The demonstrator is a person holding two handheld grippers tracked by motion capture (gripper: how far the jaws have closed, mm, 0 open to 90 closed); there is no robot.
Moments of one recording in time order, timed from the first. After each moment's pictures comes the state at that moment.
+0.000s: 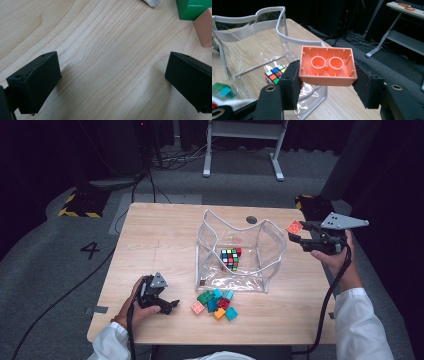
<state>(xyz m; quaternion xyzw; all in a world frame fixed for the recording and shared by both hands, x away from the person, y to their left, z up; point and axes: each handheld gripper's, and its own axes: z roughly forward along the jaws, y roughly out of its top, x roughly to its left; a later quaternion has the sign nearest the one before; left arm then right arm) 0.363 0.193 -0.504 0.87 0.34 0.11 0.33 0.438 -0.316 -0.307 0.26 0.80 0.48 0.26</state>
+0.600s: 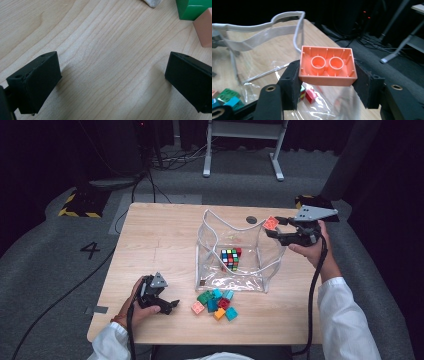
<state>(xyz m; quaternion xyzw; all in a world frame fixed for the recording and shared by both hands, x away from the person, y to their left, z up) 0.363 0.193 -0.504 0.87 0.34 0.11 0.33 0.462 -0.257 -0.310 0.21 0.82 0.47 0.22</state>
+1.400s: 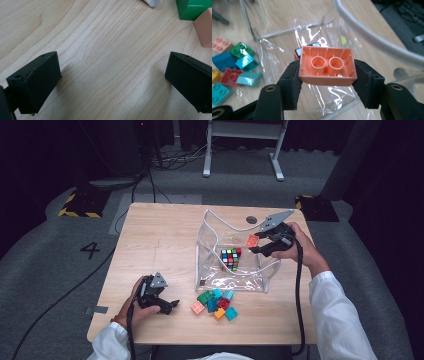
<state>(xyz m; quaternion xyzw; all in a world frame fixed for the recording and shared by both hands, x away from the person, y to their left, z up) 0.363 0.193 -0.504 0.87 0.34 0.11 0.33 0.482 -0.208 -0.337 0.13 0.93 0.32 0.15</state>
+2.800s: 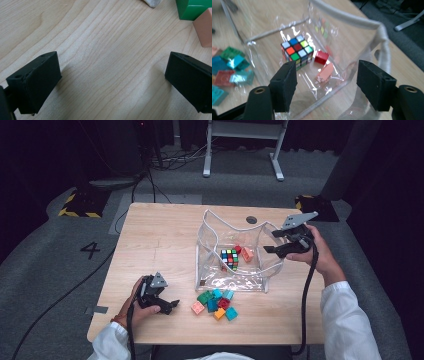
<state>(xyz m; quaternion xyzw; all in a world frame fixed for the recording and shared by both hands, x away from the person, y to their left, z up) 0.363 0.193 -0.504 0.87 0.34 0.11 0.33 0.464 -0.254 -0.328 0.23 0.89 0.36 0.18</state>
